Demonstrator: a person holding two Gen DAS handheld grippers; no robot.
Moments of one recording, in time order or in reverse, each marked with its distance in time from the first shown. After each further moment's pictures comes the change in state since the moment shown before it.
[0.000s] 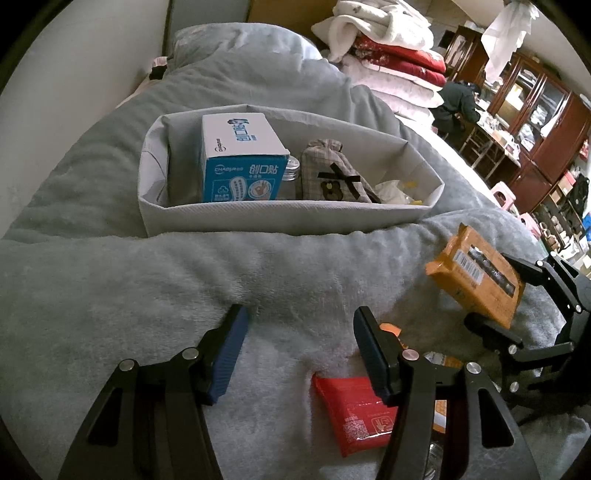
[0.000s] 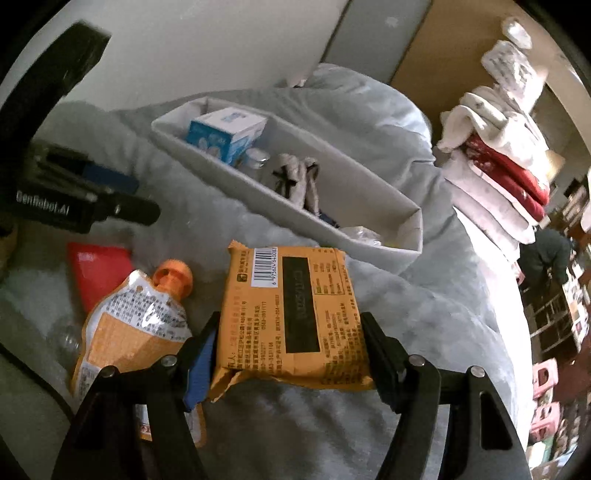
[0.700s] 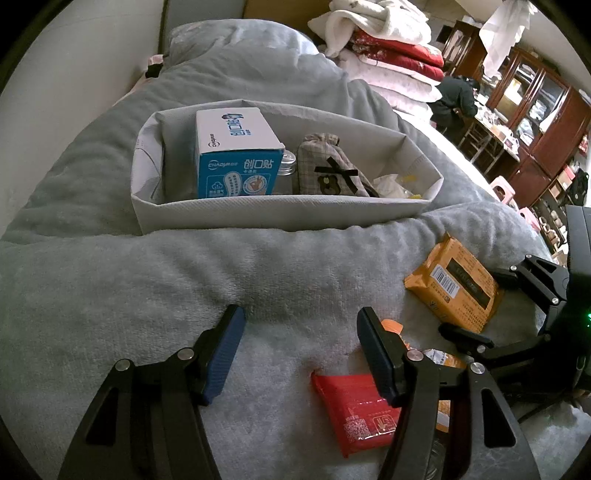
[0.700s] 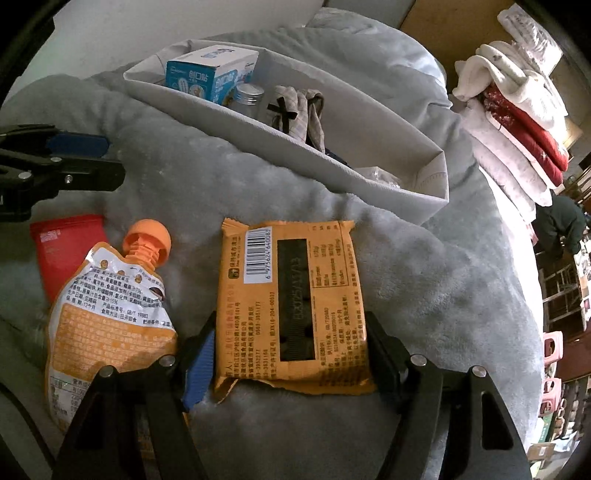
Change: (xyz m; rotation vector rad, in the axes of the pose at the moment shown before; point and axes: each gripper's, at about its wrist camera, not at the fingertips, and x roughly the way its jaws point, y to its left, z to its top) left arm 0.003 -0.003 -0.001 0.011 0.014 0.000; right arm 0.062 0.005 0.009 0.015 0.236 0.049
